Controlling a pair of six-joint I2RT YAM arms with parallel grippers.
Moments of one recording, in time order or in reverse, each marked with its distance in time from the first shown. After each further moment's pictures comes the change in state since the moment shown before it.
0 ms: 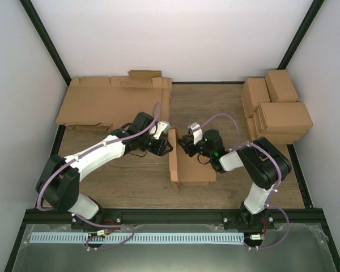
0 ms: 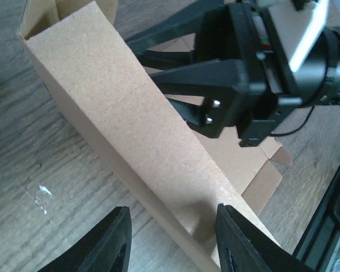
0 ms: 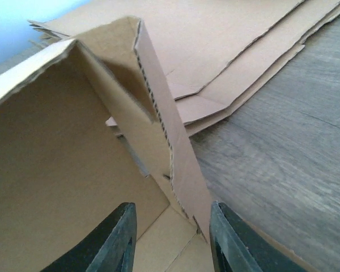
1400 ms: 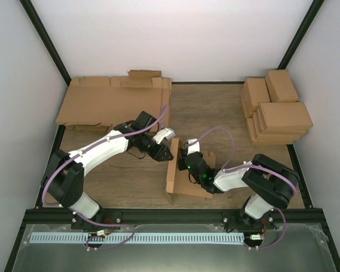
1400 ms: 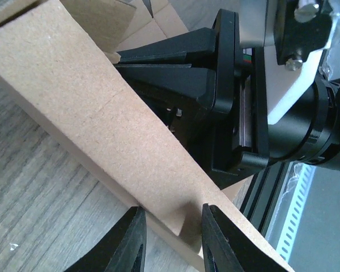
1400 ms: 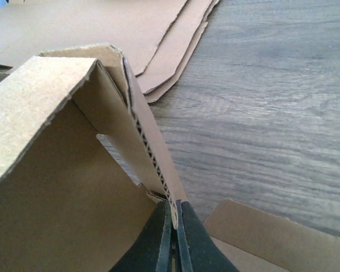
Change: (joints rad) left arm 0.010 0.068 0.087 -0.202 0.227 0.207; right arm 0.419 -0.158 -0.087 -0.158 0.812 0.323
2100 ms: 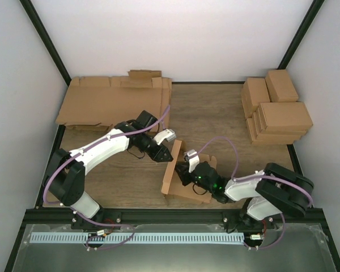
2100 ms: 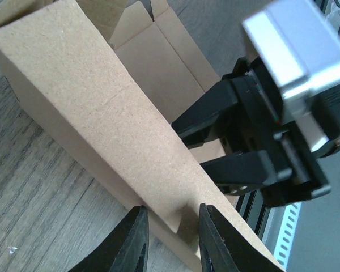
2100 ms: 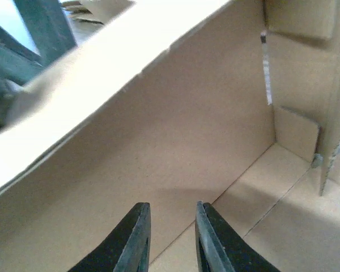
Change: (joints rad) left arm 0.000 0.014 0.027 -0.074 0.040 0.111; right arm 0.073 -0.119 -0.163 0.079 -0.271 0.029
